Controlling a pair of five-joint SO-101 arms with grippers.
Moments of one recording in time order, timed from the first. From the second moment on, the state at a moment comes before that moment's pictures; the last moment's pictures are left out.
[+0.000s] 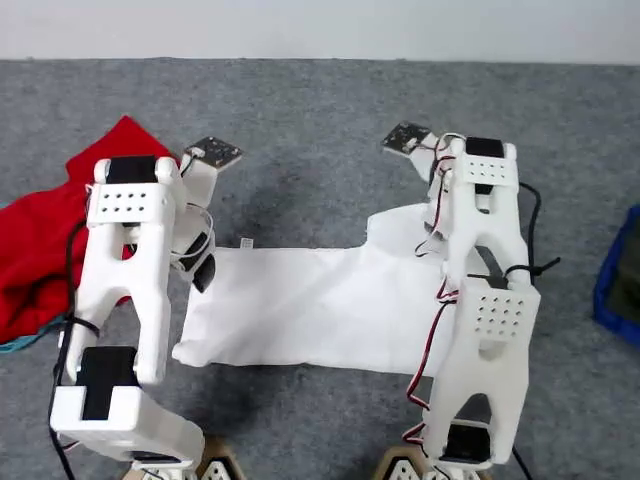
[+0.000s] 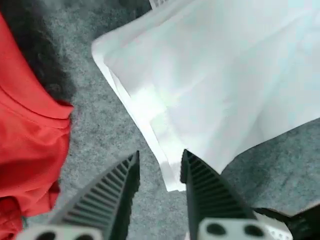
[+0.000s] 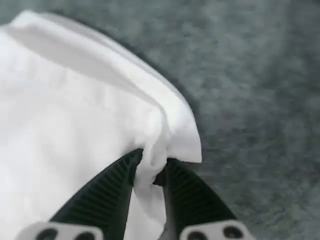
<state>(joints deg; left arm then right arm) -5.5 5.7 4.9 99.3 -25.7 2.8 49.1 -36.3 81.2 54.7</state>
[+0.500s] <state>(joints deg) -5.5 5.6 8.7 99.3 -25.7 -1.0 38.9 -36.2 100.2 60.6</state>
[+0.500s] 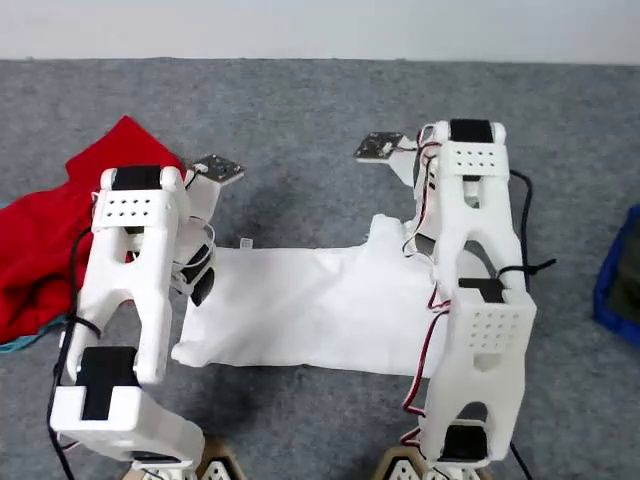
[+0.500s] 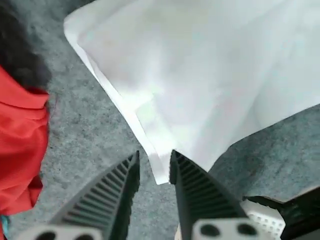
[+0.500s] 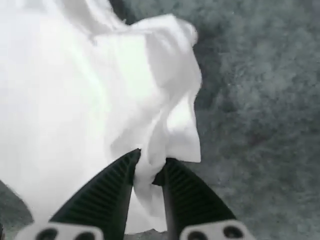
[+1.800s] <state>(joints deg) -5.5 5.6 8.7 99.3 -25.7 -5.4 -9.0 5.4 95.9 58.4</state>
